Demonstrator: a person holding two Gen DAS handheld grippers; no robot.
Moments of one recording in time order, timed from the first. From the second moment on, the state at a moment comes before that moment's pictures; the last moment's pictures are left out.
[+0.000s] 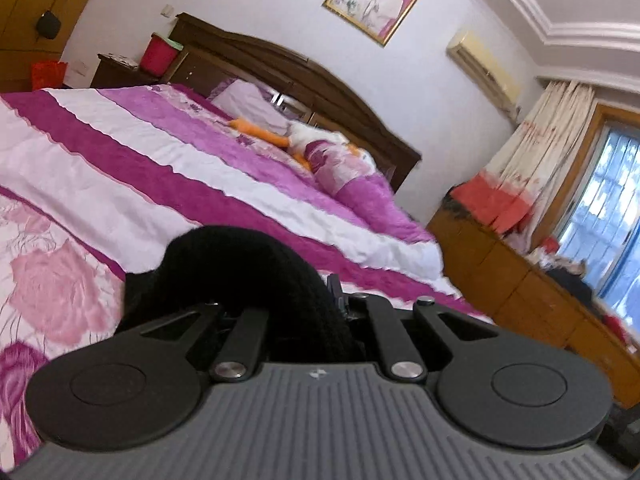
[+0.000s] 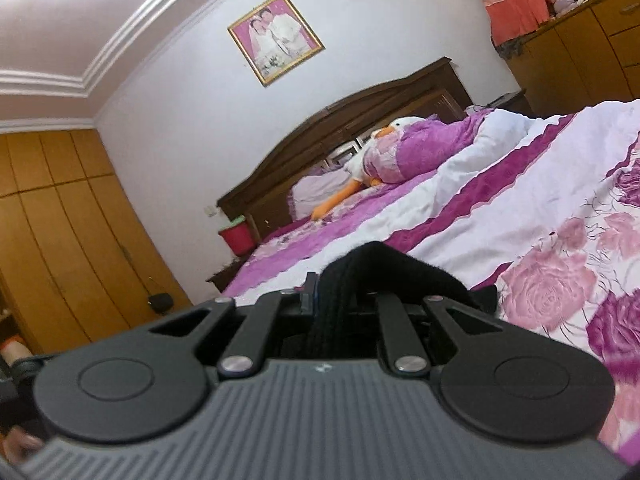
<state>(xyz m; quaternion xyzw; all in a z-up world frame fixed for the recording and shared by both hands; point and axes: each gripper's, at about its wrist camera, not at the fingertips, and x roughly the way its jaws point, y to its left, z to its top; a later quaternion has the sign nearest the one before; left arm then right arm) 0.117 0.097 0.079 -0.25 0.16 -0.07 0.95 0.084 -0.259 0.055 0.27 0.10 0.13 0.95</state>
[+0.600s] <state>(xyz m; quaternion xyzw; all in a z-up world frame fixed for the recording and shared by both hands) 0.290 0.105 -0.023 -0.21 0.27 0.00 0.94 0.204 -0.235 -0.005 0.18 0.18 0.08 0.96</state>
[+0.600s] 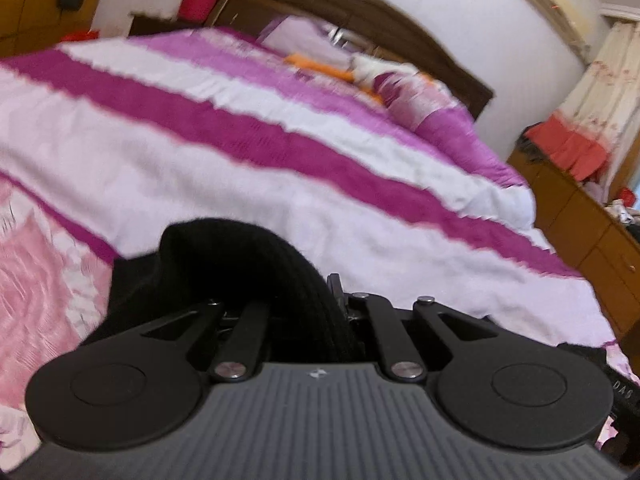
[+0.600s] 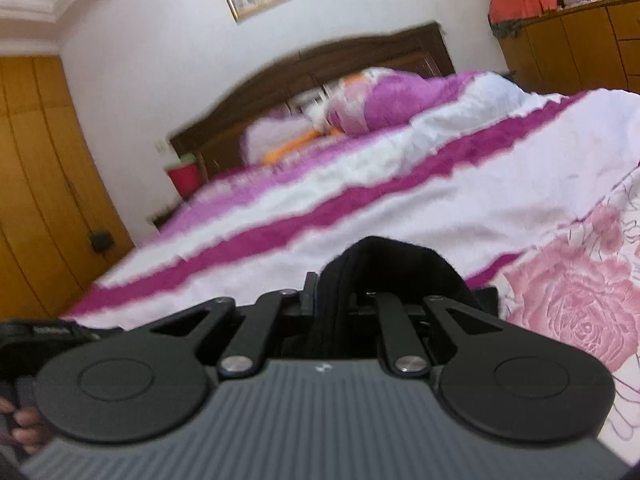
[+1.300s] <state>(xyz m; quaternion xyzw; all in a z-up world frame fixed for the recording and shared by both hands) 0.230 0.119 -0.041 -0.30 0.28 -0.08 0.91 0.189 -0.257 -0.027 0.23 0.27 0.16 0.92</state>
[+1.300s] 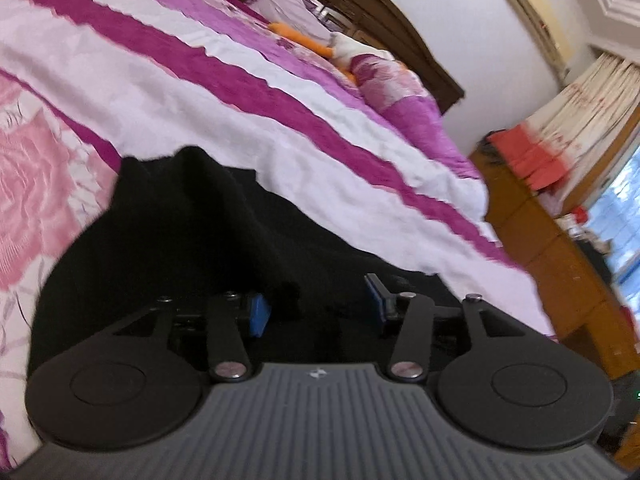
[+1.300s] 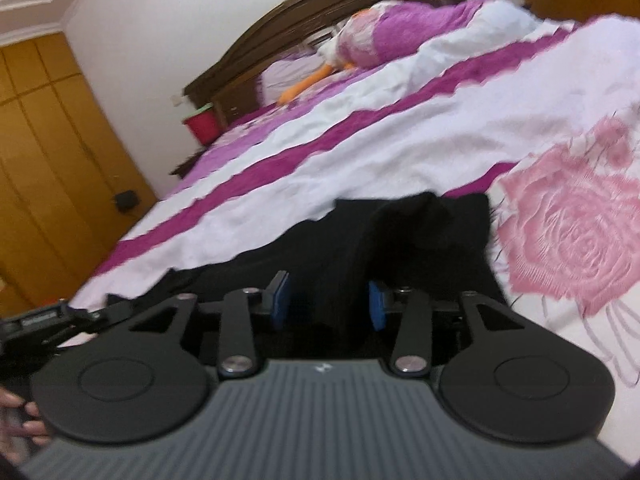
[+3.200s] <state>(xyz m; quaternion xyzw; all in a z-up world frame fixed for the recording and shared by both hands) 0.194 0.160 -0.058 -0.26 0.35 -0.12 0.89 0.160 -0.292 -0.058 0.29 0.30 0.20 0.89</state>
